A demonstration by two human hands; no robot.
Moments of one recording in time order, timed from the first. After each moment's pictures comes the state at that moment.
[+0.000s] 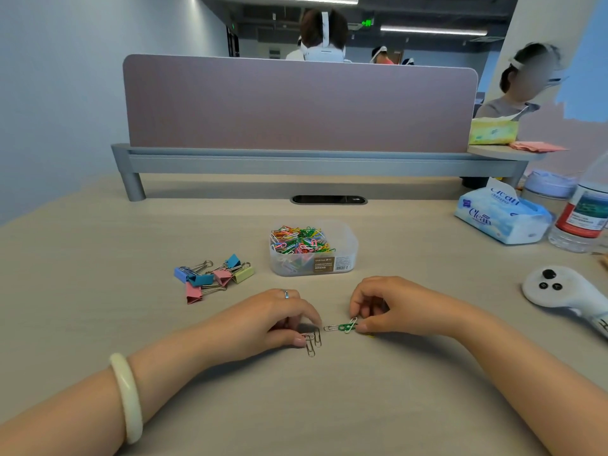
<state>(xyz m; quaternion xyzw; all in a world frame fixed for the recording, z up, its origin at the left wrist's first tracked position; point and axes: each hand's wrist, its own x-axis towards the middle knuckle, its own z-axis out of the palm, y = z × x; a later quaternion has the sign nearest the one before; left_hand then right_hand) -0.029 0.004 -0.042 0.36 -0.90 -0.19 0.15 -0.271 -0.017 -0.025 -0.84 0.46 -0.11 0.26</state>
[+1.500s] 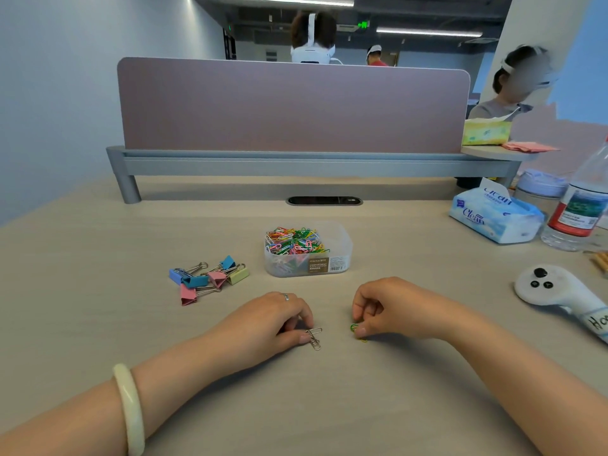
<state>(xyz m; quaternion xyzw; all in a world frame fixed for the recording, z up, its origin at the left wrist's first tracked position) -0.044 0.008 -0.048 0.42 -0.88 -0.13 0.17 -0.265 -0.003 -0.014 -0.81 0.53 -0.07 0.25</state>
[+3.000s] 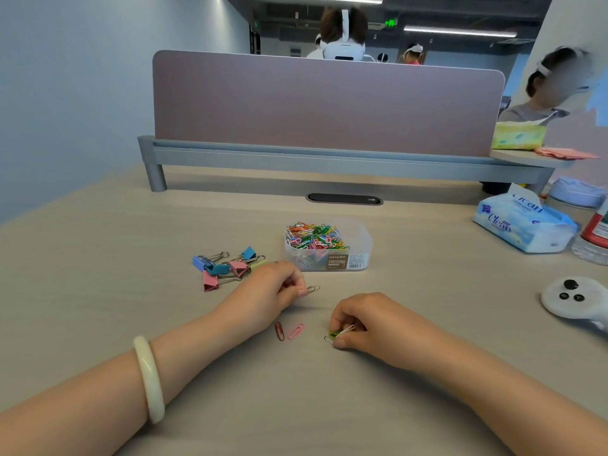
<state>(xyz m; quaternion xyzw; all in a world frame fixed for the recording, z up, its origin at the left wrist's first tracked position) -0.032 0.004 -0.036 0.53 -0.78 -0.17 0.29 -0.222 0.018 -0.028 -0.86 0.45 -0.12 0.21</state>
